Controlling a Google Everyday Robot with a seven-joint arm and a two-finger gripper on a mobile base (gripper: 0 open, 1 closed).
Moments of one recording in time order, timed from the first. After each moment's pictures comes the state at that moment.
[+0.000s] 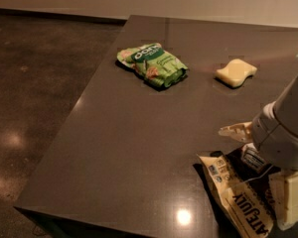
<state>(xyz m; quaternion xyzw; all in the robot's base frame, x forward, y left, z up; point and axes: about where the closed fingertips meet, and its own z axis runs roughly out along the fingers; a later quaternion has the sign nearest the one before) 0.333 -0.188 0.860 -0.80 0.60 0.04 0.06</state>
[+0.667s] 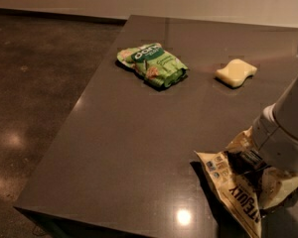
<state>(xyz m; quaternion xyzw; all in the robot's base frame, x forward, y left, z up) 0.332 -0.190 0.859 -0.80 0.60 0.03 0.05</state>
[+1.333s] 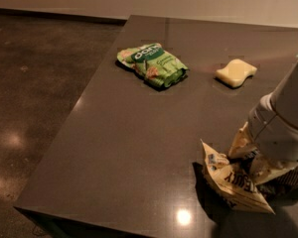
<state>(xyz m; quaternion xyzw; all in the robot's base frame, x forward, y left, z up) 0.338 -0.176 0.874 -0.80 0.60 0.04 0.07</state>
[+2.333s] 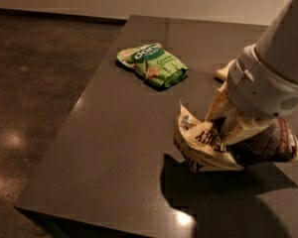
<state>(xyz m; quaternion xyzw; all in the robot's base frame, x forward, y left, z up) 0.369 -0.123 0.934 -0.79 0.60 0.06 0.14</state>
